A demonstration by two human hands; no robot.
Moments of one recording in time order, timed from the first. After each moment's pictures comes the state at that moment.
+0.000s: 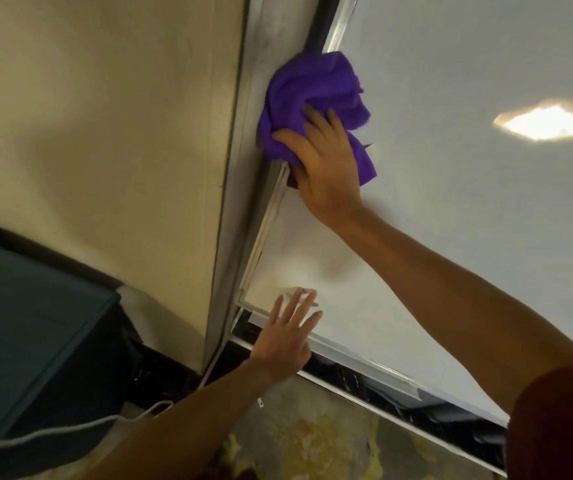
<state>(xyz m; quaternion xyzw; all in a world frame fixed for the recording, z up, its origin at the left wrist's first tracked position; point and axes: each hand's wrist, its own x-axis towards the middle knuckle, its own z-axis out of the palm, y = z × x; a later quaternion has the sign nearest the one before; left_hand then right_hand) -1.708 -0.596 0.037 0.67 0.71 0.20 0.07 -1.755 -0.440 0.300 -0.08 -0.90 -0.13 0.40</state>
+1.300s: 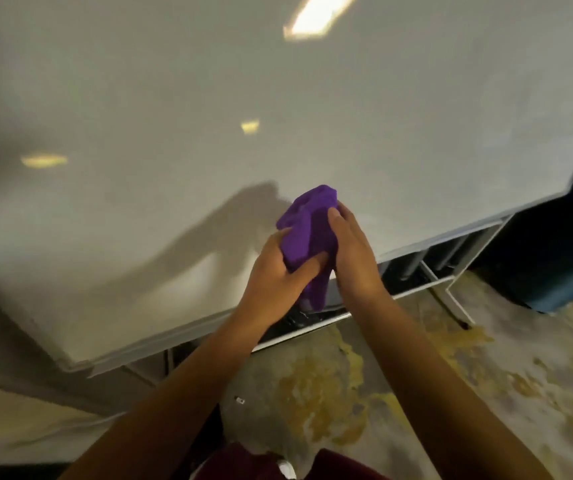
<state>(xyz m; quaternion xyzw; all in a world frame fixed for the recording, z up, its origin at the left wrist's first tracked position) -1.427 -0.544 0.232 0.60 0.49 0.44 0.46 -1.295 -0.535 0.252 -0.49 -0.45 0.48 0.57</state>
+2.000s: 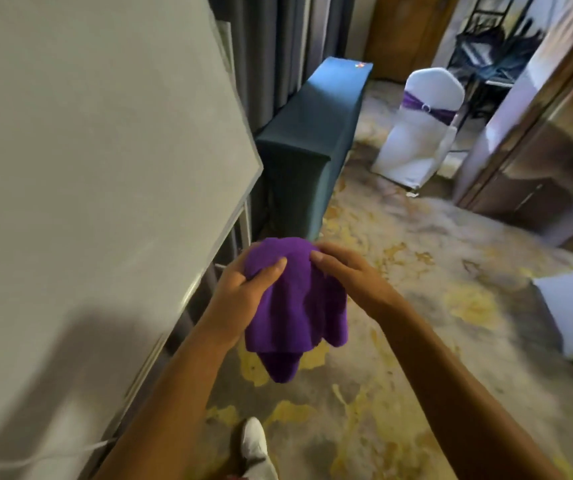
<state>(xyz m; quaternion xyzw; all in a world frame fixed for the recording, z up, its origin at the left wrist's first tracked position) -0.986 -0.423 0.219 0.68 0.15 0.17 0.69 -0.837 -0.576 0.226 -0.72 -0.34 0.28 0.54</state>
